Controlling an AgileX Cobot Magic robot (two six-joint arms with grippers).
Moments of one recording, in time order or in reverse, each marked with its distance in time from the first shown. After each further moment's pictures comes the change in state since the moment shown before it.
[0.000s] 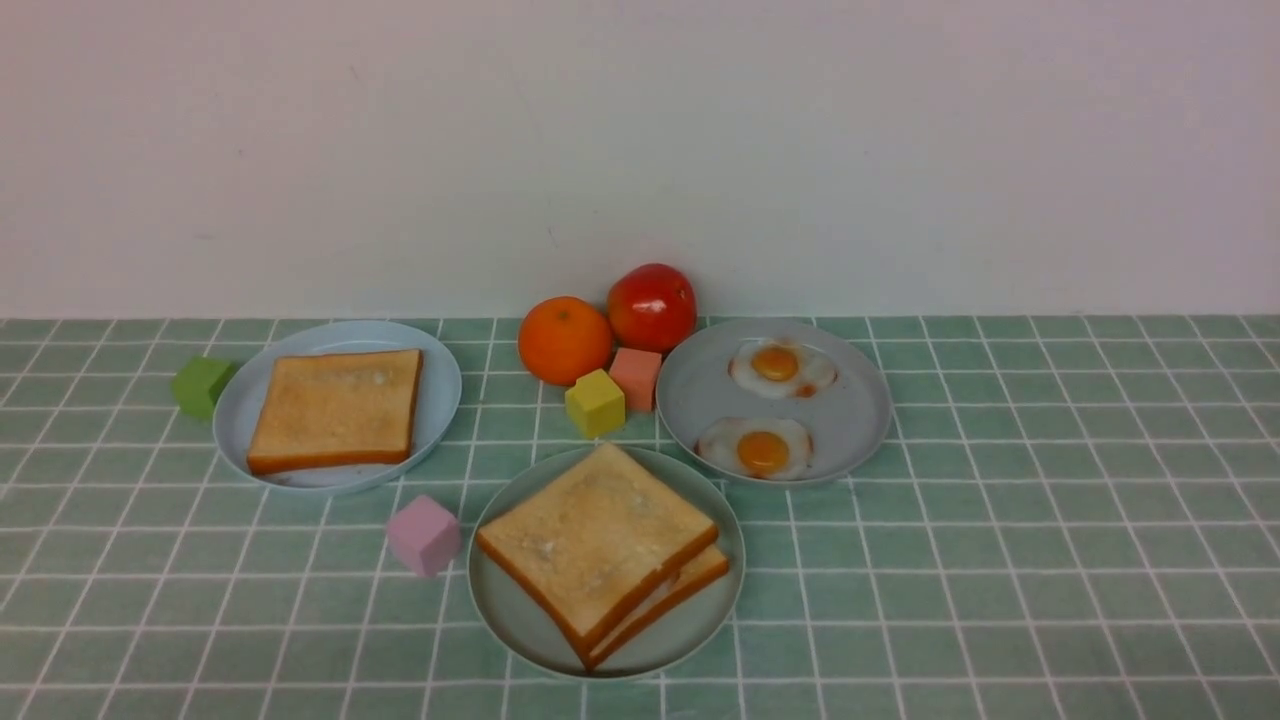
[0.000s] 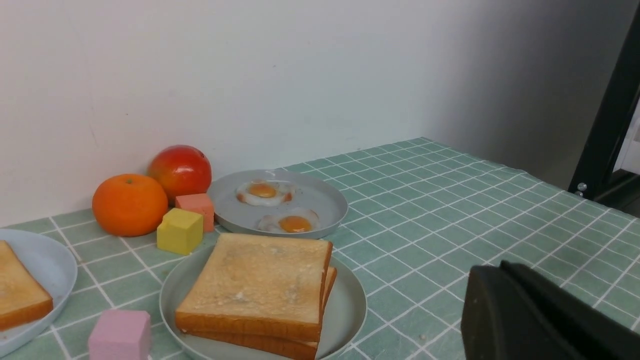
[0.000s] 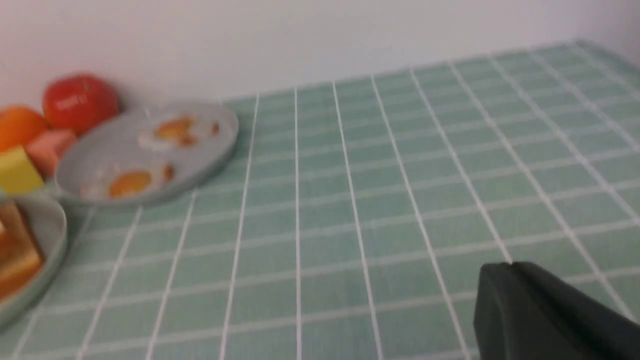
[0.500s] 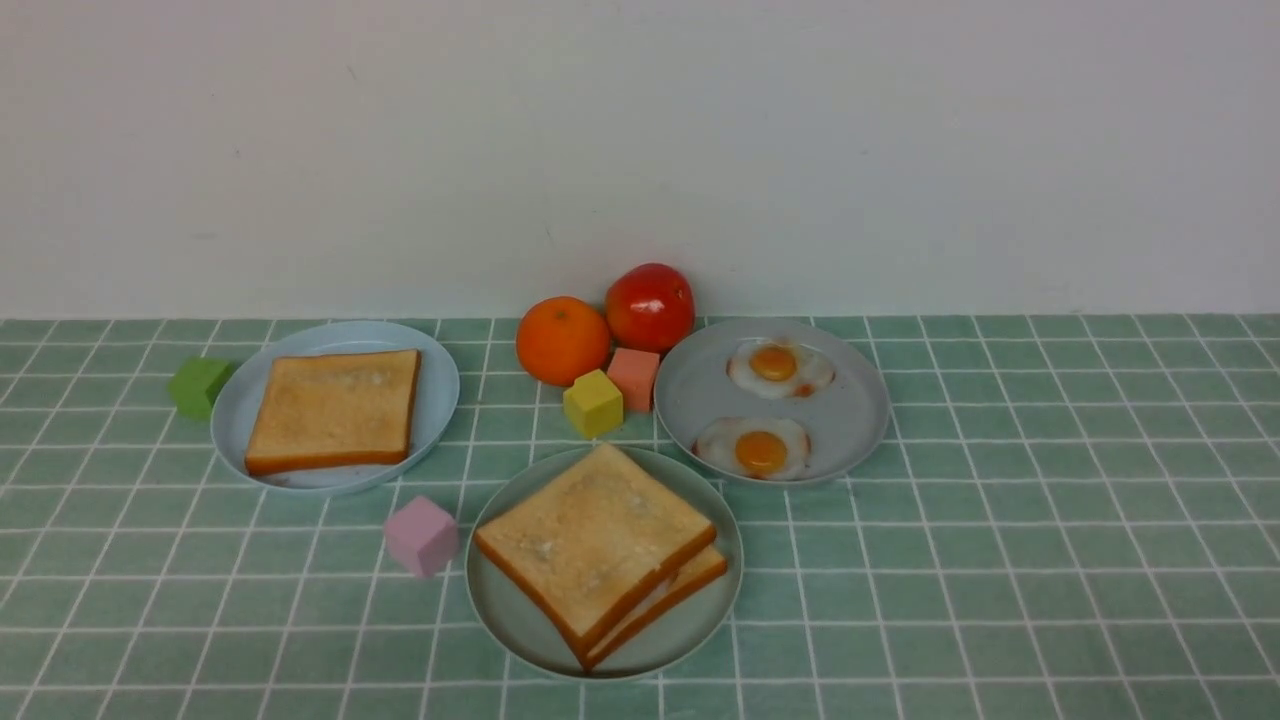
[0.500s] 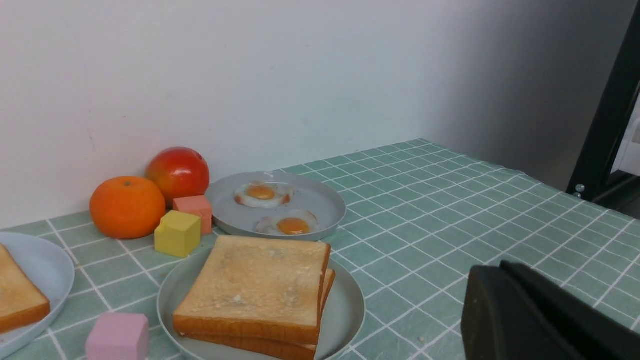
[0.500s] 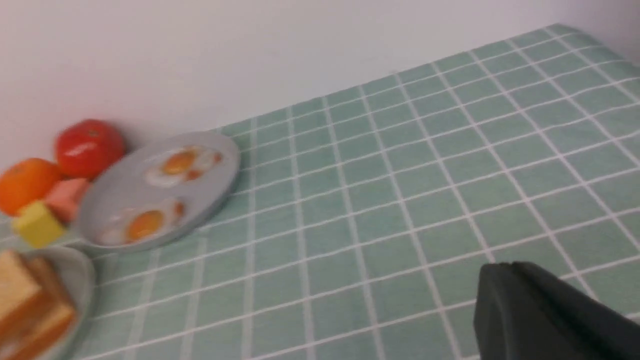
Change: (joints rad) right arm 0.011 0.013 -0.145 -0.103 0.139 0.199; left arm 0.000 0.000 0.000 0.000 0.000 0.000
